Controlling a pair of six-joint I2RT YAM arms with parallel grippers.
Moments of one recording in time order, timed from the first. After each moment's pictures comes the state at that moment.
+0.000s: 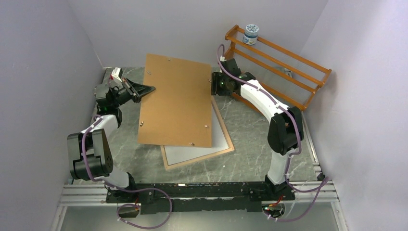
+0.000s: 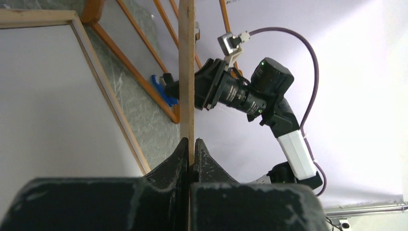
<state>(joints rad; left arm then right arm) 0.19 1.50 0.80 0.81 1.07 -1.35 0.46 1.89 1.68 -0.60 -0.04 0.43</state>
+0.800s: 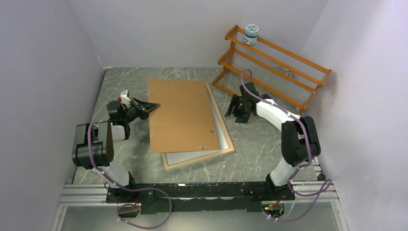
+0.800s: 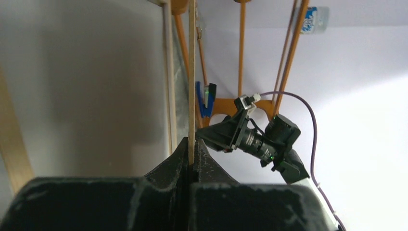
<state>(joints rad) 0.16 1.62 0.56 0.89 0.88 -1.30 0.30 1.67 1.12 -0.48 -0.13 0.68</state>
